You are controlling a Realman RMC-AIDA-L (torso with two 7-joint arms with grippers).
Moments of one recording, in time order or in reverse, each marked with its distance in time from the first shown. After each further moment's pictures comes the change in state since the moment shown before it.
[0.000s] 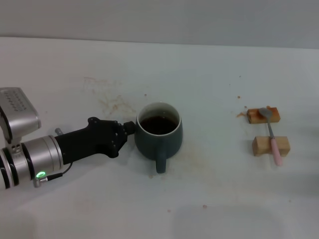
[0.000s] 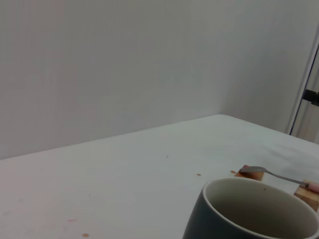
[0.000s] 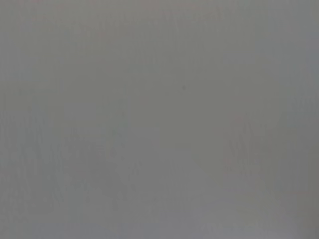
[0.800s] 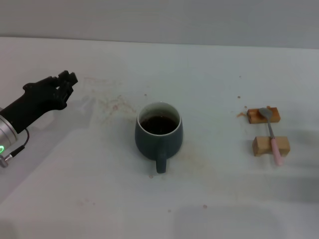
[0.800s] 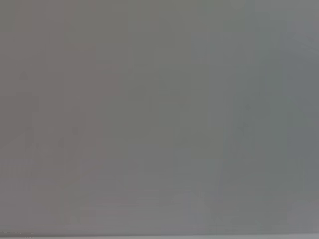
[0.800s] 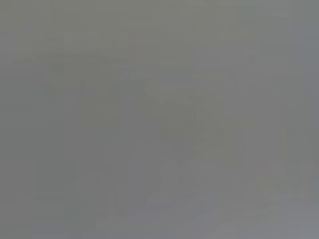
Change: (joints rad) left arm 0.082 0.046 -0.421 -0.010 -0.014 0.002 0.018; right arm -0.025 -0.001 -0.006 0.000 -0.207 0.002 -0.008
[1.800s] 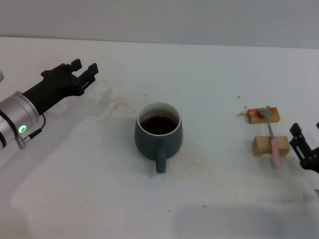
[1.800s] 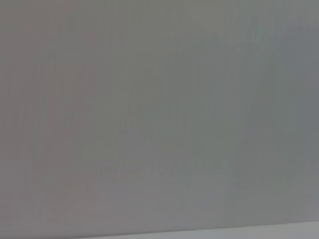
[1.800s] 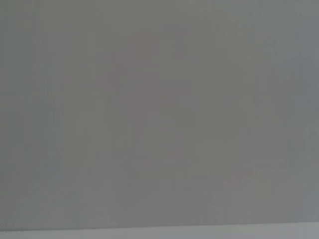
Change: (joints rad) left arm -0.084 -0.010 -0.008 -0.057 0.000 -0.199 0.024; right arm -0.103 0.004 -0.012 0.097 -0.291 -0.110 -0.115
